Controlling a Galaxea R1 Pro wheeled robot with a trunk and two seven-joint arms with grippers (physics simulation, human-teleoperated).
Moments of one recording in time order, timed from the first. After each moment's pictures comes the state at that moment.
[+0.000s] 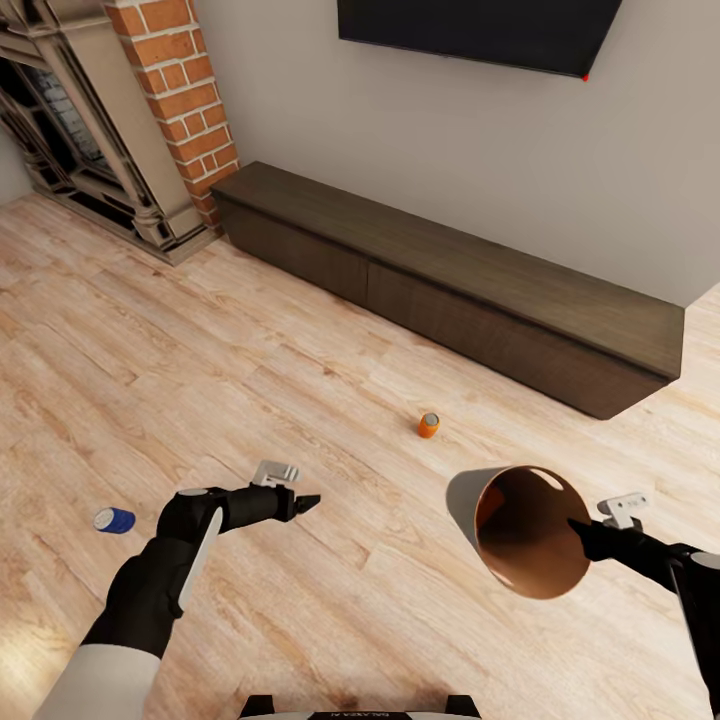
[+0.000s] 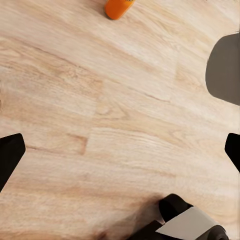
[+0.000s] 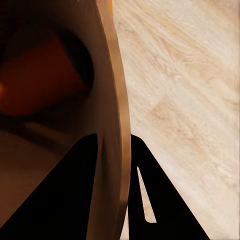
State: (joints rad) left arm -0.55 0.02 -0.05 -1.27 -0.04 0.77 -0.58; right arm -0.41 -0.25 -0.49 -1.22 0.40 0.41 0.78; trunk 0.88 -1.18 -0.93
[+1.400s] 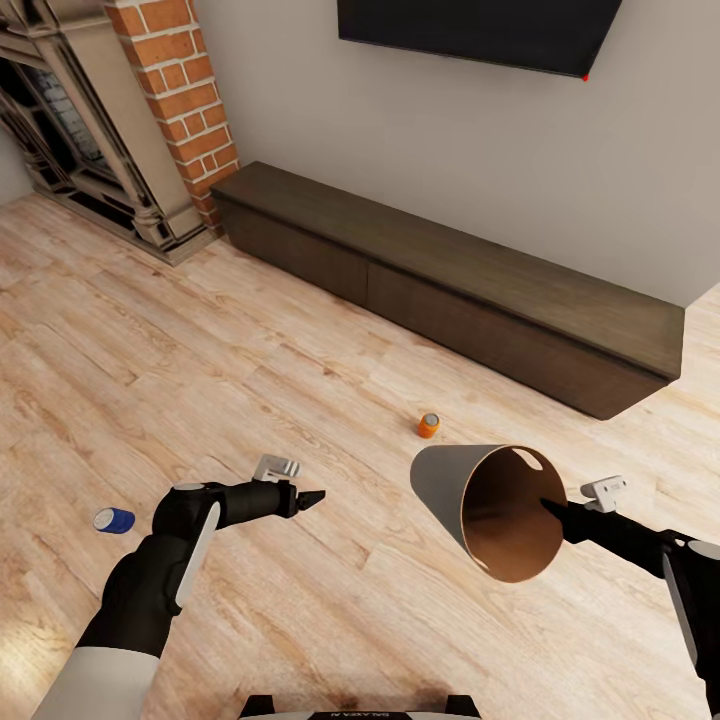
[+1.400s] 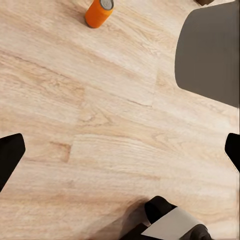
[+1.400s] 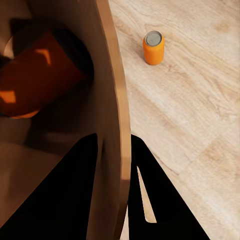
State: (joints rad) left arm -0.55 0.02 -0.04 -1.33 -0.04 0.81 -0.65; right arm -0.40 -0.25 -0.42 -1.30 0.19 0.44 0.86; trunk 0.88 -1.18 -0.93
